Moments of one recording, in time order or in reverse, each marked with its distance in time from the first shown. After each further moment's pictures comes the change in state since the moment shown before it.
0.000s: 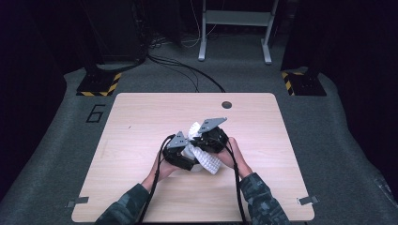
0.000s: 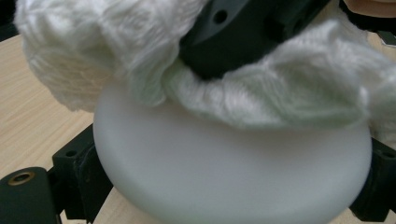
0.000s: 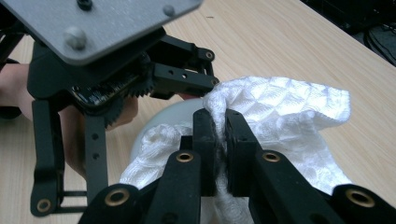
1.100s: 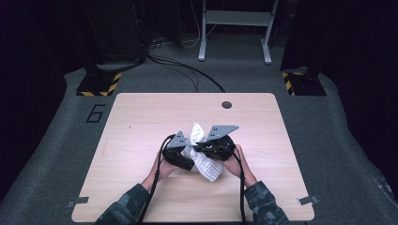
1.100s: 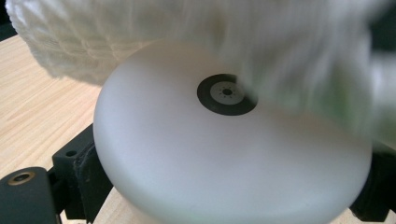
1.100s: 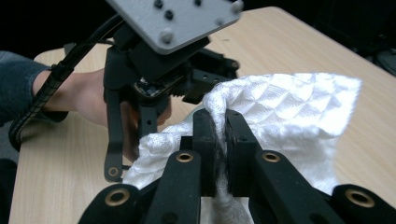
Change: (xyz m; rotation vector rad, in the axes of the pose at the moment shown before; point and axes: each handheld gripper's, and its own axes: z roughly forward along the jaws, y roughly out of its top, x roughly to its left) left arm 0.000 0.000 0.000 0.002 0.000 0.001; right arm 0.012 -0.020 -0.030 -0.132 0.035 0.015
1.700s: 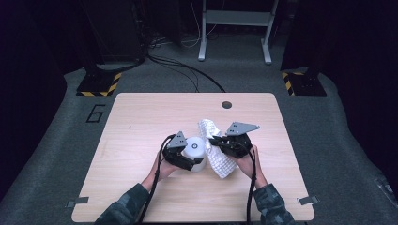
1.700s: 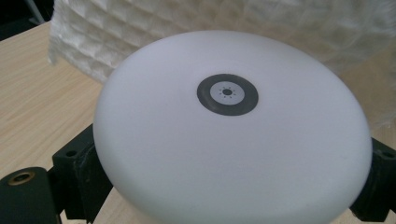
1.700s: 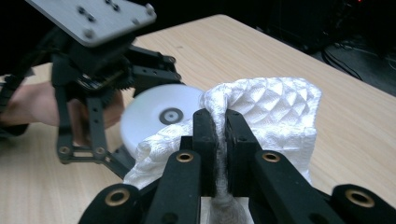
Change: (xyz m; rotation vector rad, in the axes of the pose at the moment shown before) left arm 0.000 0.000 0.000 0.001 -0.003 -0.005; right arm -0.019 -0.019 -0.030 -0.041 -0.146 0.107
